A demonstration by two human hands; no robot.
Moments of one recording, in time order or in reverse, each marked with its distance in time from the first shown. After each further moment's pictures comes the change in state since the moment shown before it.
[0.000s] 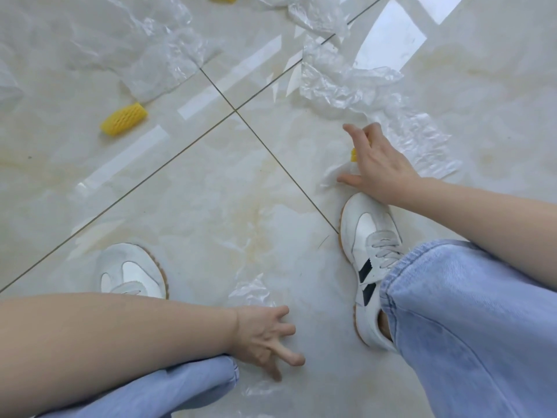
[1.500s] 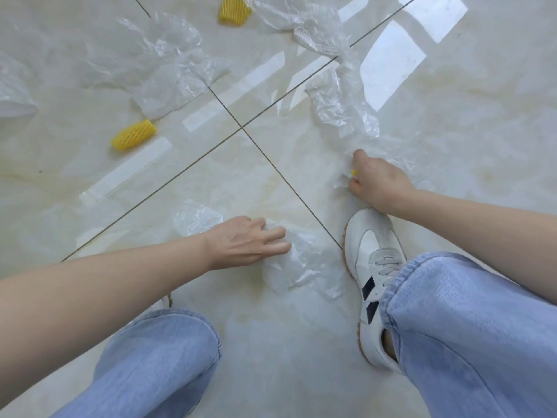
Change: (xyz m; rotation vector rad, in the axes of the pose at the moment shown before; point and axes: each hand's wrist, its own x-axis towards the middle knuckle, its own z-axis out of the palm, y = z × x) left_hand -0.089 -0.107 0.012 0.001 0.326 -0.773; right_hand 0.018 -0.003 0.003 -0.034 -0.093 0.141
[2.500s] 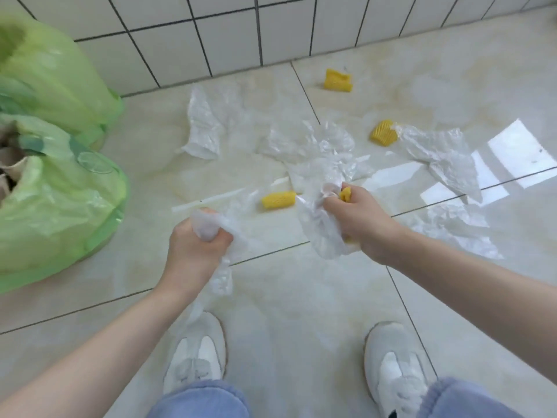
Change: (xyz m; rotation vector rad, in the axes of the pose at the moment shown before) left_hand -0.193 -0.039 -0.115 -0.871 1.022 -1.735; right_hand 0.015 -0.286 -0.089 0.984 -0.256 -0.217
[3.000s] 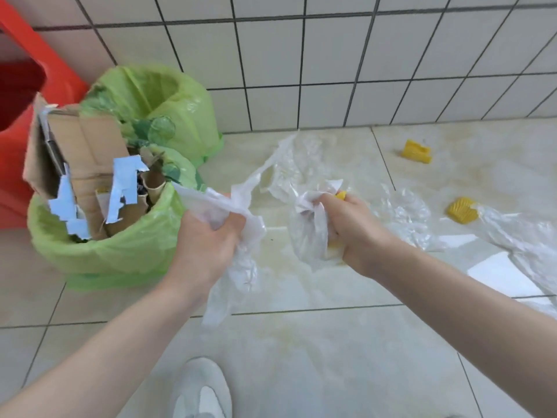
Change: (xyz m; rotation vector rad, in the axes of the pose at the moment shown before) left_hand 0.031 0.041 -0.113 -0.304 0.223 -0.020; right_hand 0.037 -0.108 0.121 0.295 -0.243 0.017
